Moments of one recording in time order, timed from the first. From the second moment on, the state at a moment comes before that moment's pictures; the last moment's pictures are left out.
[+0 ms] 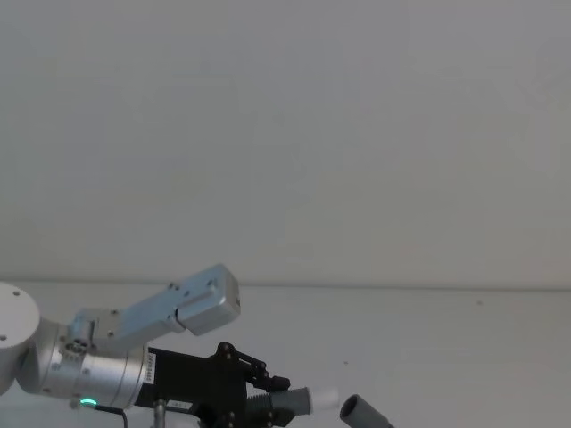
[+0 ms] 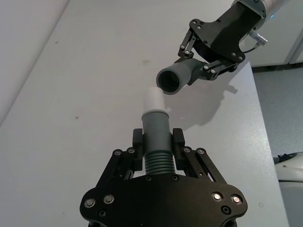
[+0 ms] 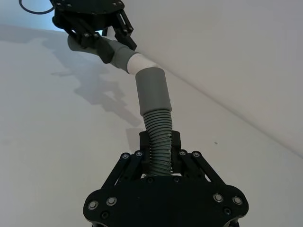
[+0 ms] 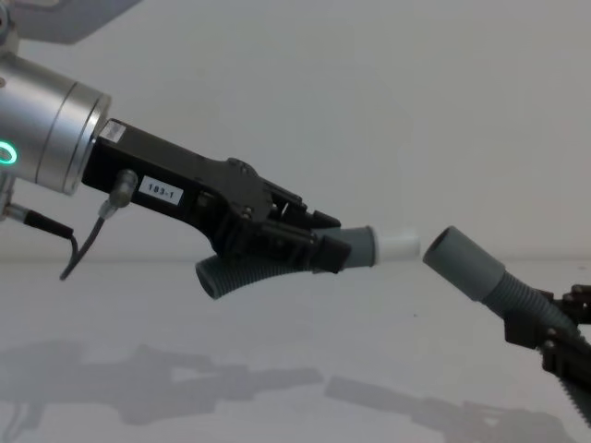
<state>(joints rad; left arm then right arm) -0.69 0.59 0.67 -1.57 -0.34 0.29 -1.01 -0.03 0.59 -0.29 -1.67 0.28 -0.27 0.56</state>
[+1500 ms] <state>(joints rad) -0.71 0.57 0.70 -1.51 -0.40 0.22 -1.02 -0.01 0.58 -0.30 -1.68 0.27 -0.23 0.54</state>
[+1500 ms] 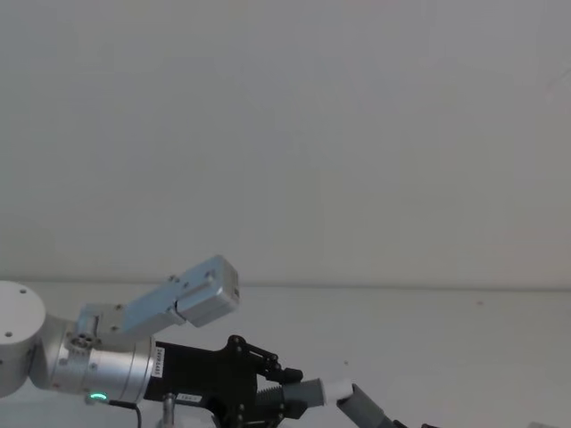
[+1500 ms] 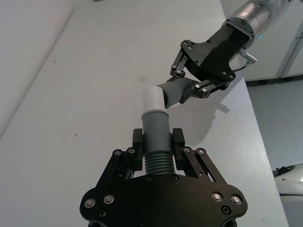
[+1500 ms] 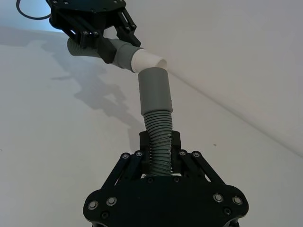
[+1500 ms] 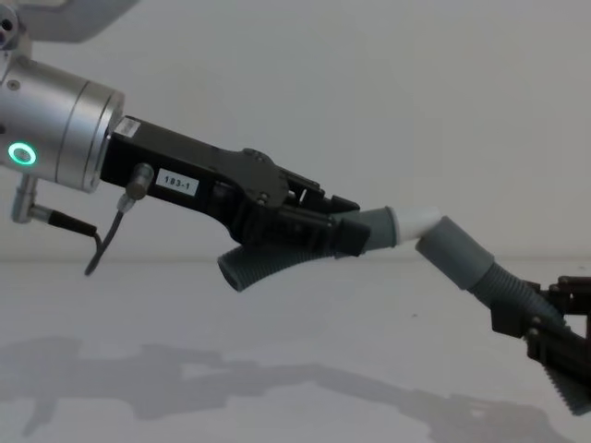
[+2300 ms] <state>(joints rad) -0.77 0.58 0.75 -1.49 -0.40 0.26 -1.07 -0.01 0.58 -0.30 -1.66 0.27 -0.25 0.55</state>
